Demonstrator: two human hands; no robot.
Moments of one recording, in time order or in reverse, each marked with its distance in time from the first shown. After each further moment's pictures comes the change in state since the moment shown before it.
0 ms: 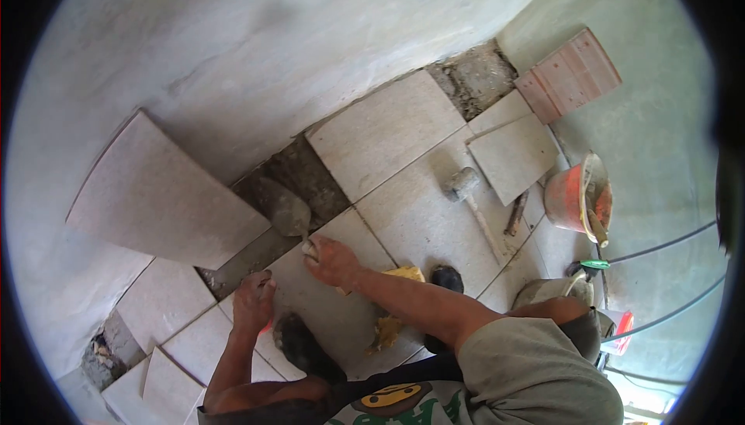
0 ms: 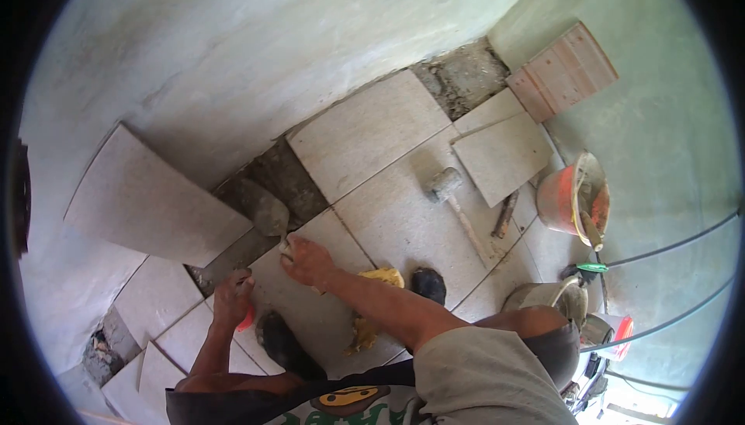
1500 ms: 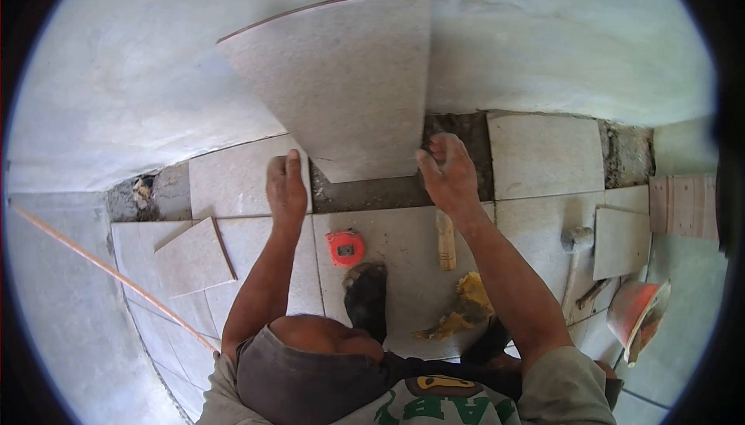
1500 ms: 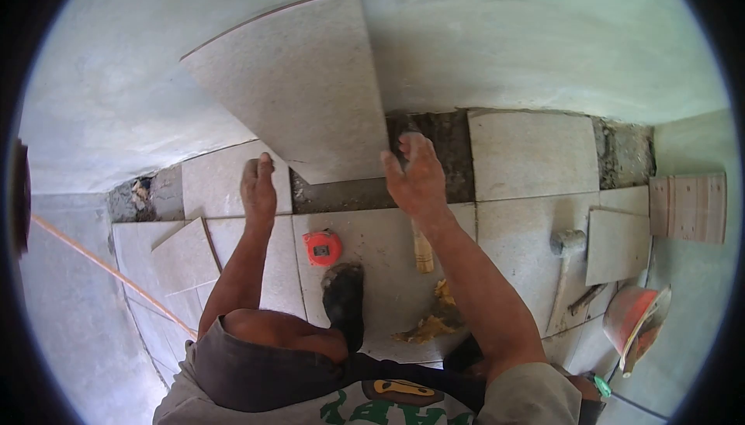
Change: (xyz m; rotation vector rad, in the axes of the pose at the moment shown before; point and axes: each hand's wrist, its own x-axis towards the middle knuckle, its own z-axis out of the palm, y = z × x) left_hand 0.016 -0.045 -0.091 -0.157 0.844 -0.455; right_hand 0.072 -0.106 -0.040 0.124 0.252 -0.316
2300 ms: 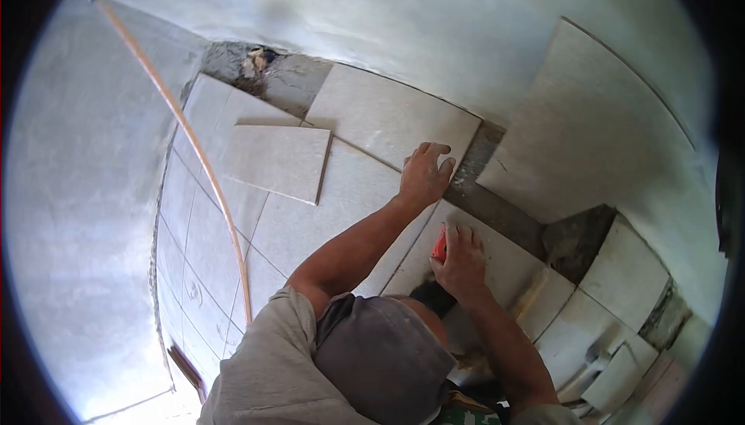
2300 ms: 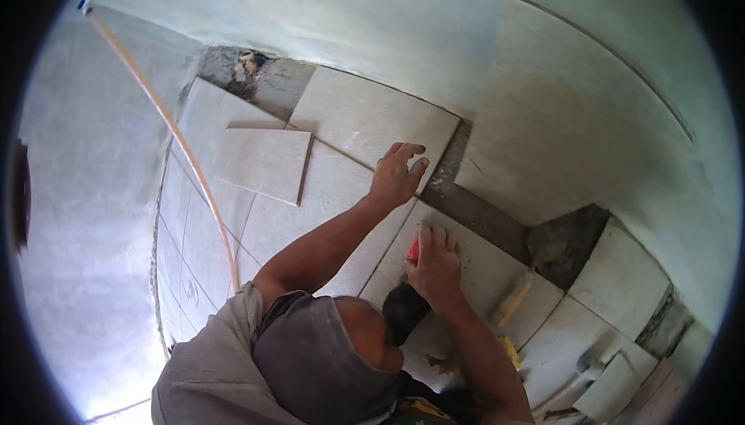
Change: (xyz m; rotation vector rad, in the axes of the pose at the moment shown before) left_hand -0.010 -0.081 -0.010 0.162 -0.020 0.053; right_hand -0.121 -0.026 0.136 -0.413 -0.638 -0.561
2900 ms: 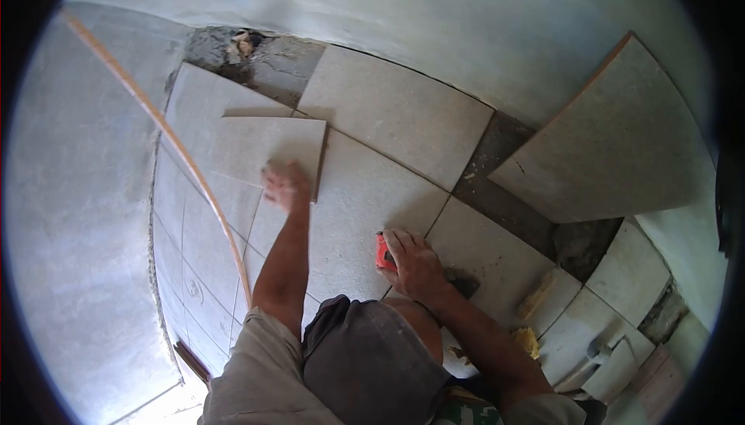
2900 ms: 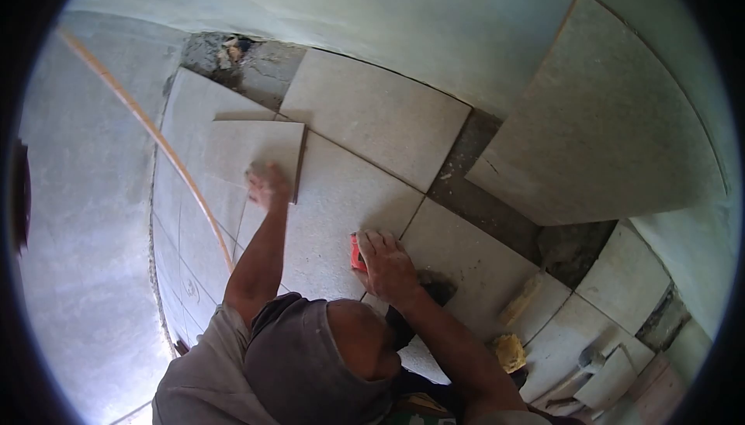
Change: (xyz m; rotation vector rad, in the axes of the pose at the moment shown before) left_hand -0.069 -0.229 -0.131 0.624 0.519 -0.865; right_hand 0.021 -0.059 0.044 0.262 -0.173 -0.244
